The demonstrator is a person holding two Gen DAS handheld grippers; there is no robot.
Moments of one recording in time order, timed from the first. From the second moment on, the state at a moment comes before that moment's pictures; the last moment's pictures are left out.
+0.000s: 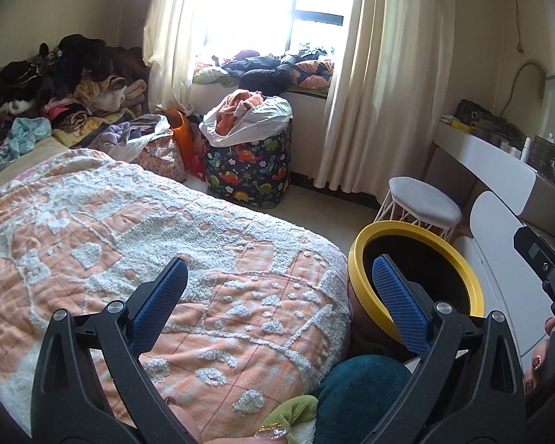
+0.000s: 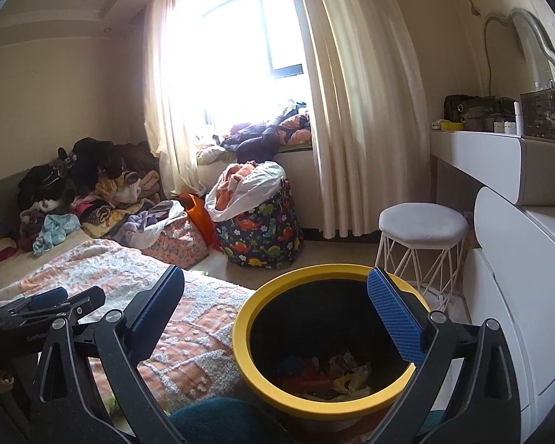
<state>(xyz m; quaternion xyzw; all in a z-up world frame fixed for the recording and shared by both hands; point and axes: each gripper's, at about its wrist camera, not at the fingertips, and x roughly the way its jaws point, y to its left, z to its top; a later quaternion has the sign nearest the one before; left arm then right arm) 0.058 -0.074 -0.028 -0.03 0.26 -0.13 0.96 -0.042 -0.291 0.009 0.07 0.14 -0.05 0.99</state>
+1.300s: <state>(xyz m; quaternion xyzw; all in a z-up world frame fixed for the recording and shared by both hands) 0.057 -0.077 -0.028 -0.03 0.25 -0.13 0.96 -0.042 -0.295 0.009 0.08 0.14 -0.06 0.99</state>
